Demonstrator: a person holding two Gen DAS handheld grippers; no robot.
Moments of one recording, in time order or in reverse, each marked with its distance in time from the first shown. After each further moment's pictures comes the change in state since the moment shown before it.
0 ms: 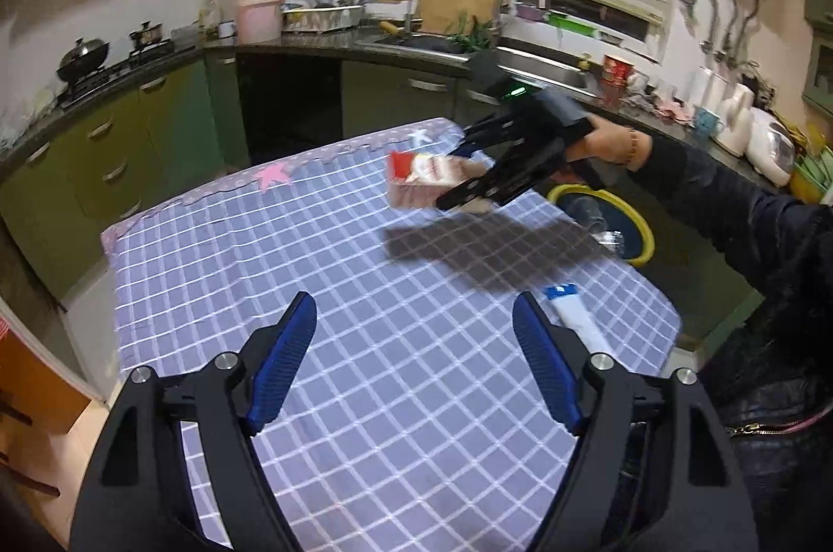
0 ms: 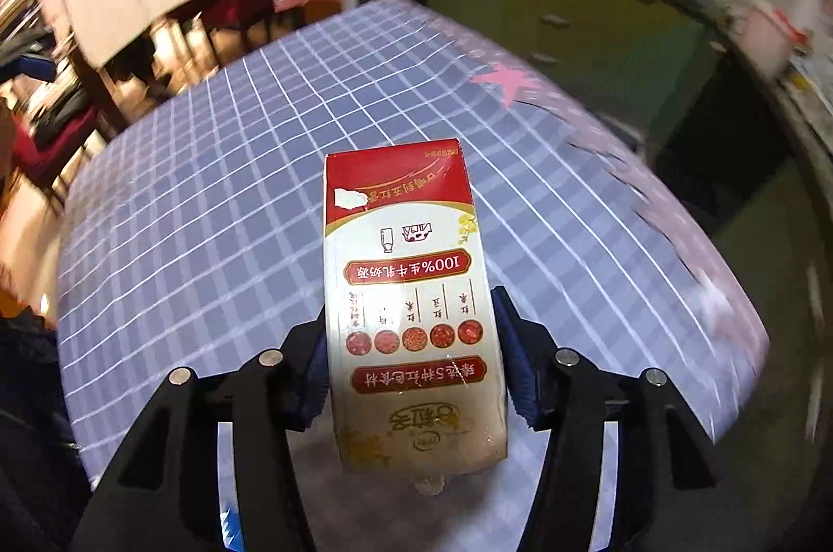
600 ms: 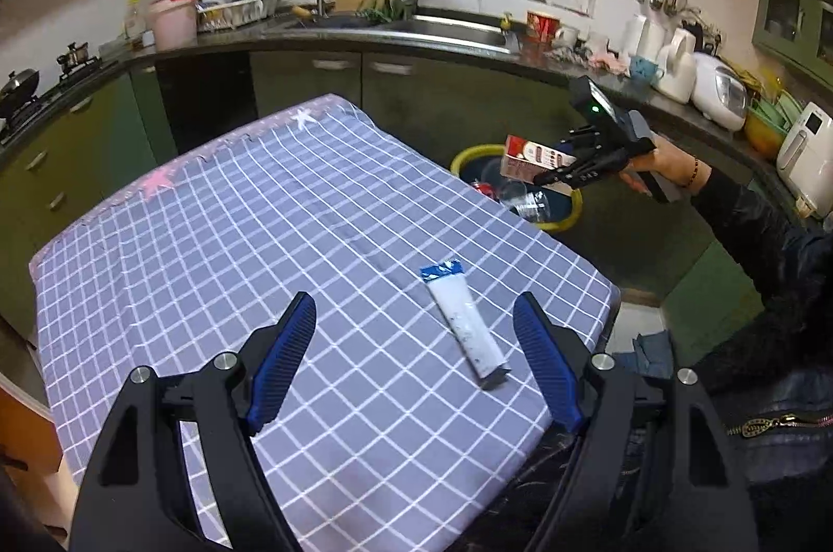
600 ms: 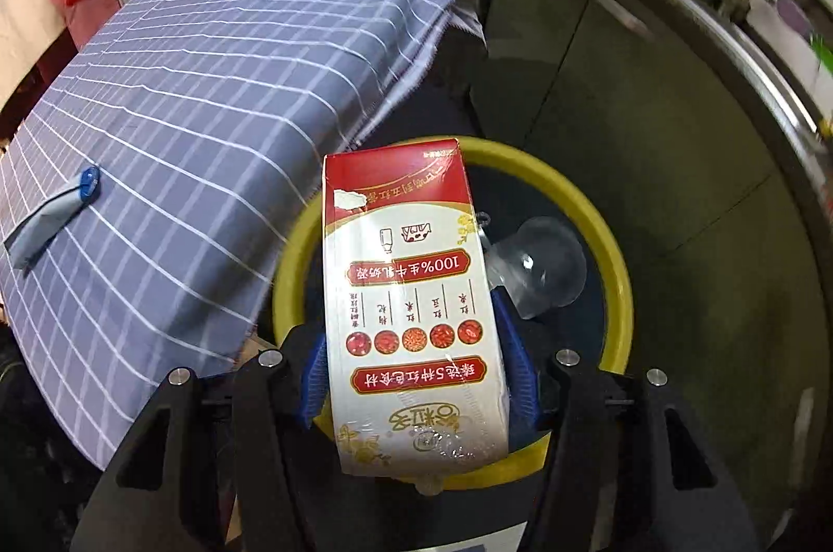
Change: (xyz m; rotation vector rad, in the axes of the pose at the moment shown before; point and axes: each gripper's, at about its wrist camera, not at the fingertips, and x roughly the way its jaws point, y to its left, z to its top) left arm 0.039 -0.107 -0.008 0.117 0.079 -0.123; right arm -0.108 -0.031 -0.286 0.516 0.096 -0.346
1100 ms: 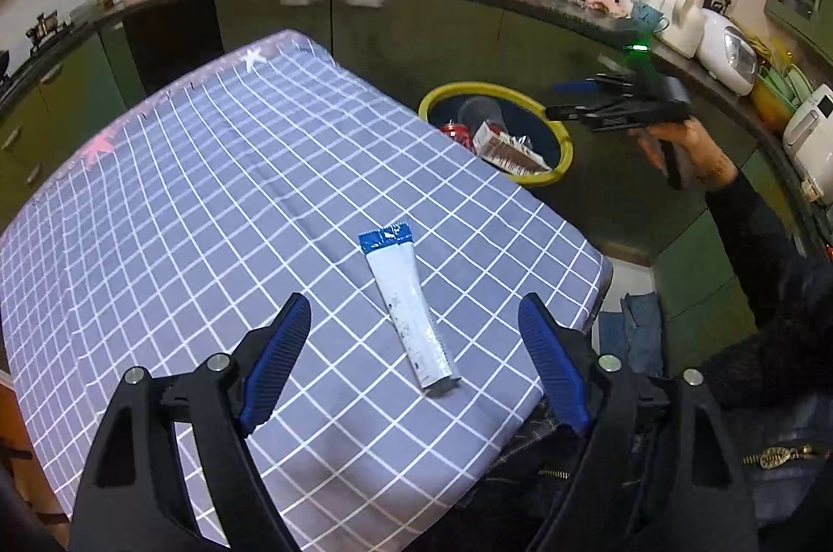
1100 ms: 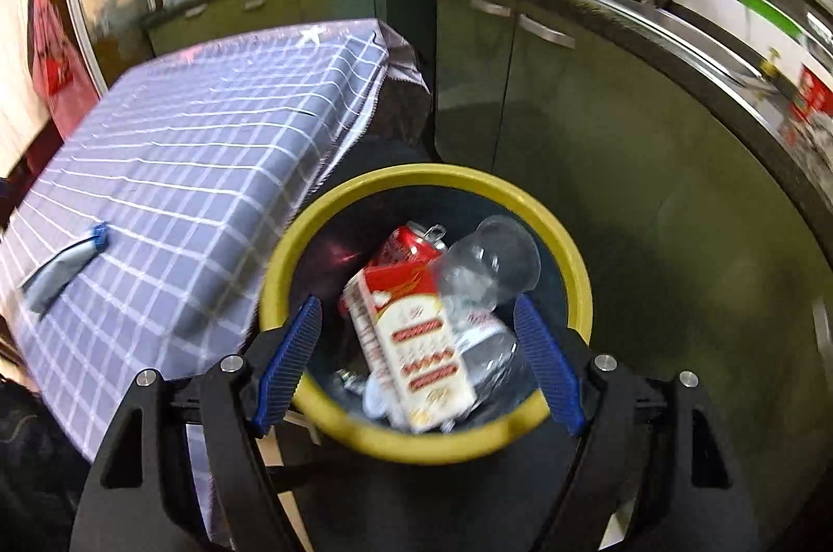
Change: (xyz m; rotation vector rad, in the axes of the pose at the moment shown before) left arm 0.069 -0.037 0.012 -0.014 0.193 -0.024; right arm -0.048 -0.025 -0.060 0.190 -0.214 -0.021
